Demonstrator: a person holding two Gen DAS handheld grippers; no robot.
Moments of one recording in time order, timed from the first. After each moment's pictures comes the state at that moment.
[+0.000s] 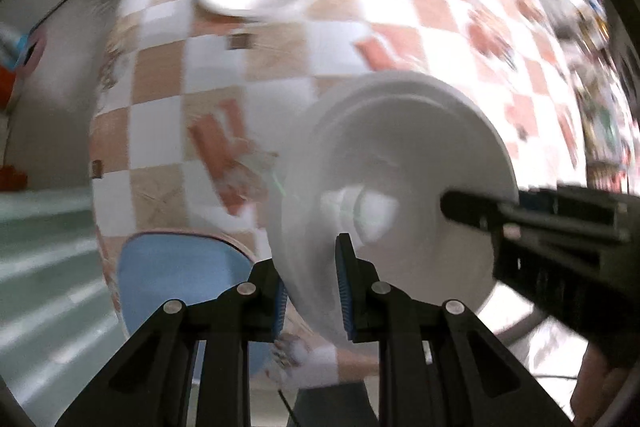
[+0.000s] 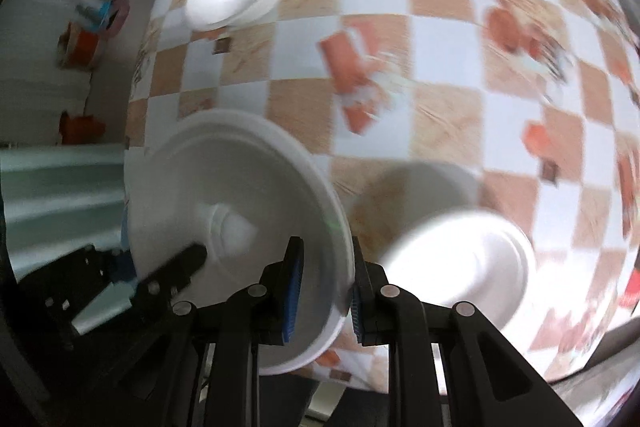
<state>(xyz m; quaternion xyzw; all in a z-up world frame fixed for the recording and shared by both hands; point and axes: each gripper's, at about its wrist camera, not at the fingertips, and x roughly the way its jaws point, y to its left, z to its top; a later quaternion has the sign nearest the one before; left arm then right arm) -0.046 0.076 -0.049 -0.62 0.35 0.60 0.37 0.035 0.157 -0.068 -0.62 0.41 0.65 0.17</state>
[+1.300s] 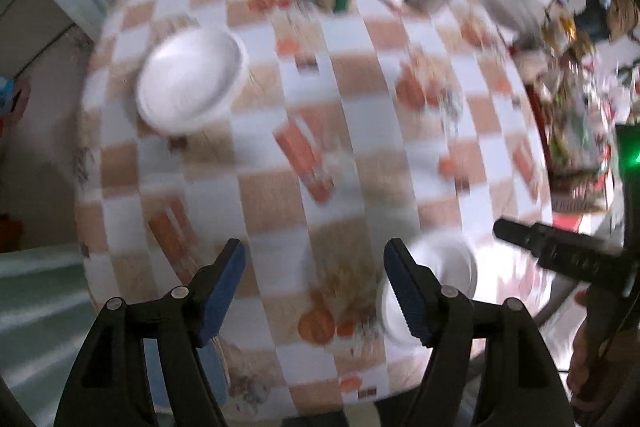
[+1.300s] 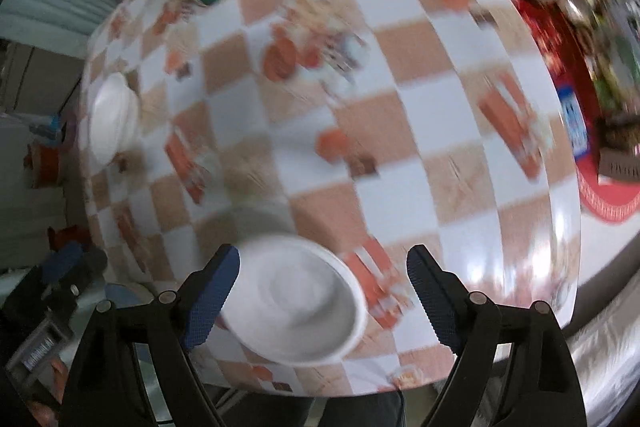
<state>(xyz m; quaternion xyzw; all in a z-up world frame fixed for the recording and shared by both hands) -0.031 0.139 0.005 -0.57 0.32 0.63 0.41 0.164 0.268 -0.040 -0.55 0.48 0.61 0.31</state>
